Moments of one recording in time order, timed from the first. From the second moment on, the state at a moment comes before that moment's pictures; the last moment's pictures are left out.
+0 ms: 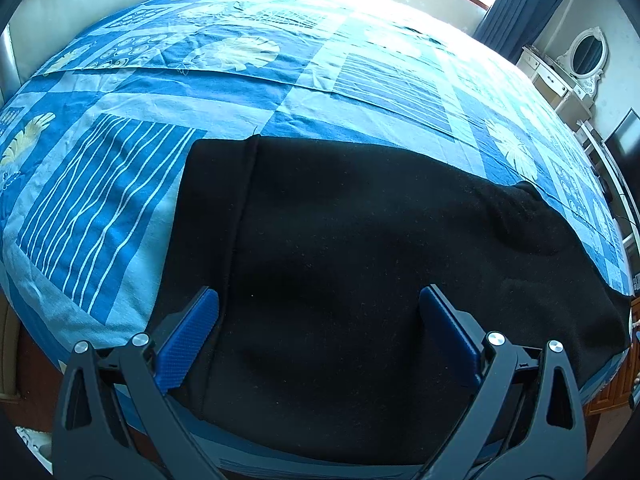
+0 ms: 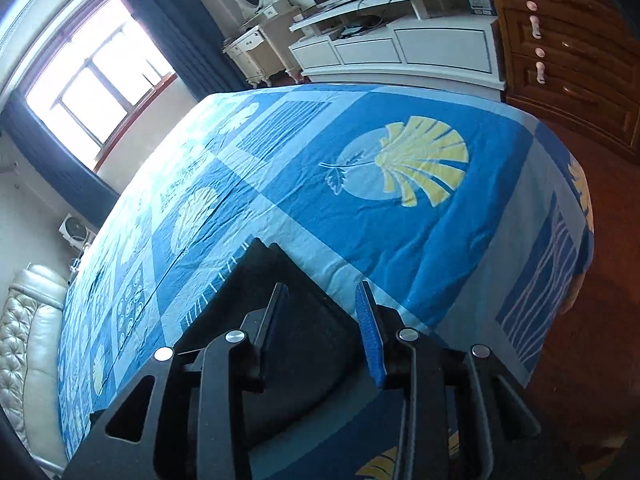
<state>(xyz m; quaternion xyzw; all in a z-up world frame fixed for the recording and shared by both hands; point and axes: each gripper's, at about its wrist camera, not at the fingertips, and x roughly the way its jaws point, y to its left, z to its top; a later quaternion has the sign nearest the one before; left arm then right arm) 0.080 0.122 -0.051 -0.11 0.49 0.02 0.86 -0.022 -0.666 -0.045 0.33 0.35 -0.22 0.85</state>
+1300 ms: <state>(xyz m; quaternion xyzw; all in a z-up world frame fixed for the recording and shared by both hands) 0.076 0.118 -0.053 -0.10 0.48 0.03 0.87 -0.060 -0.698 -0.086 0.50 0.31 -0.14 0.80</state>
